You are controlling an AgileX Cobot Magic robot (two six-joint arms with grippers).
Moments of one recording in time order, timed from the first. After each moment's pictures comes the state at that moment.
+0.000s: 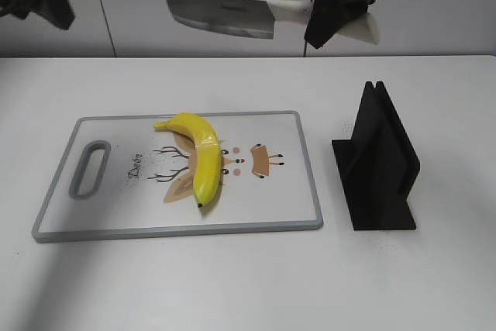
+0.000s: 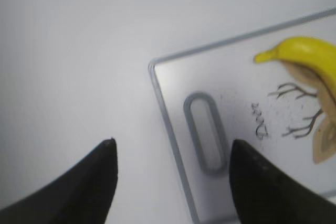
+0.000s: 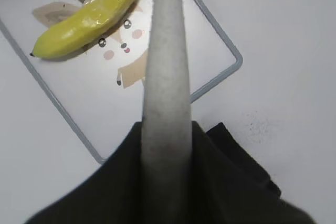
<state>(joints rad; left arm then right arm) -0.16 1.71 -1.55 -0.14 1.01 0.35 0.41 1.96 -1.86 0.29 1.21 -0.61</state>
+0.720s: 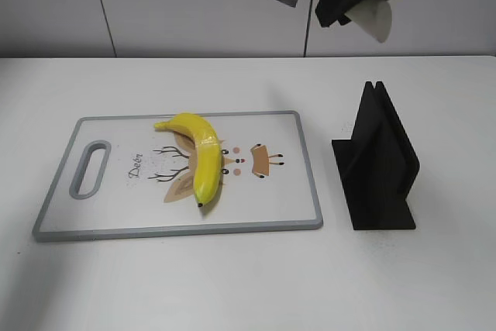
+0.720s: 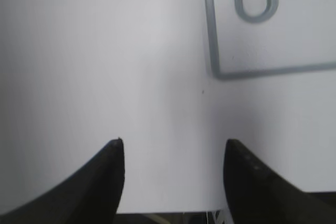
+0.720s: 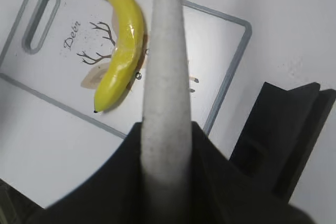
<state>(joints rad) -0.11 1.49 -1.20 -0.06 1.21 0.14 0.45 1.68 -1.59 0.28 1.05 -0.05</state>
